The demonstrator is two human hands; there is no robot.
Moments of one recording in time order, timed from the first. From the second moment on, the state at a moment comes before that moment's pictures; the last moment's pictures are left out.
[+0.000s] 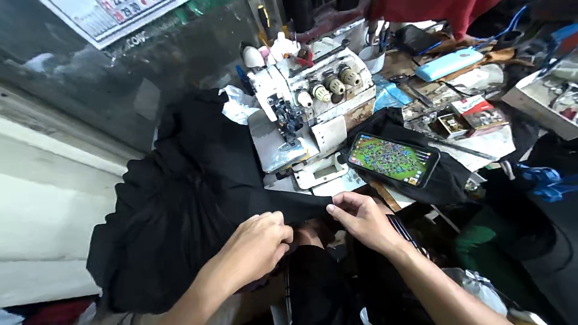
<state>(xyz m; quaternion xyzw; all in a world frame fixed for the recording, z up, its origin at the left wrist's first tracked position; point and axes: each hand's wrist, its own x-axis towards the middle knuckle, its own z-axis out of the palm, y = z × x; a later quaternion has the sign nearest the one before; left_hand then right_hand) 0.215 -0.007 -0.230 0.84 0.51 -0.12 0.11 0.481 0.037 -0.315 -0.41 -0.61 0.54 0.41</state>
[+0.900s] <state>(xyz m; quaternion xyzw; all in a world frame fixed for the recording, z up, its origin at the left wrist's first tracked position) 0.258 0.040 -0.254 0.83 0.49 0.22 0.10 0.489 0.034 -0.312 -0.31 -0.60 0.61 0.40</state>
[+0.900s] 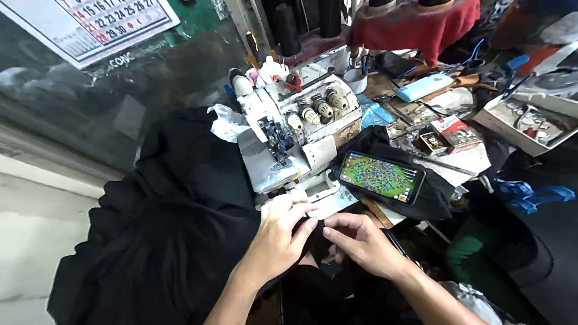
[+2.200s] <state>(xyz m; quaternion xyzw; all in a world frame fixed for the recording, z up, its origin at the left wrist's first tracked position) 0.223 0.025 -0.221 0.74 0.53 0.38 0.18 0.469 0.024 -0.298 -0.39 -0.64 0.52 0.42</state>
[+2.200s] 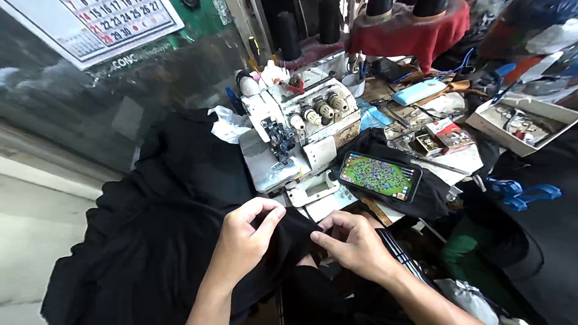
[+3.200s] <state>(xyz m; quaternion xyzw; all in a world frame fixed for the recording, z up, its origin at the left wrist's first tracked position) 0.208 0.135 -0.205 0.75 0.56 0.33 0.13 0.435 0.118 -0.295 -0.36 -0.56 0.61 0.44</state>
